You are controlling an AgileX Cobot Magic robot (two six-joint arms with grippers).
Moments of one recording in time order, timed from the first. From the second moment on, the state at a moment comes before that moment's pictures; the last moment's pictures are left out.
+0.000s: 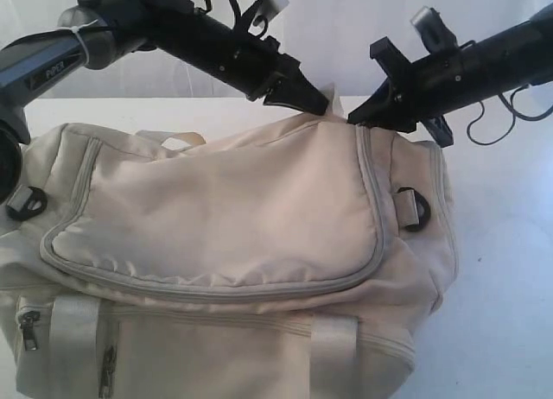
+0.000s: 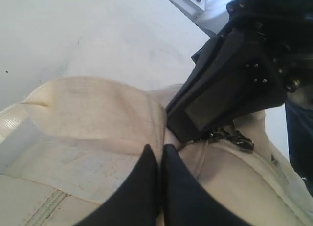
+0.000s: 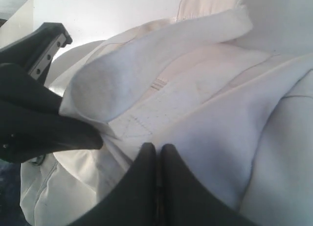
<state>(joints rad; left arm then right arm) -0.28 2.38 -2.32 -1.06 1.27 0.73 -0.13 1.95 -1.46 1.07 1.08 -0.44</state>
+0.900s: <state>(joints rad) -0.28 2.37 -2.32 -1.06 1.26 0.73 -0.13 1.87 -1.50 1.06 1.17 -0.58</state>
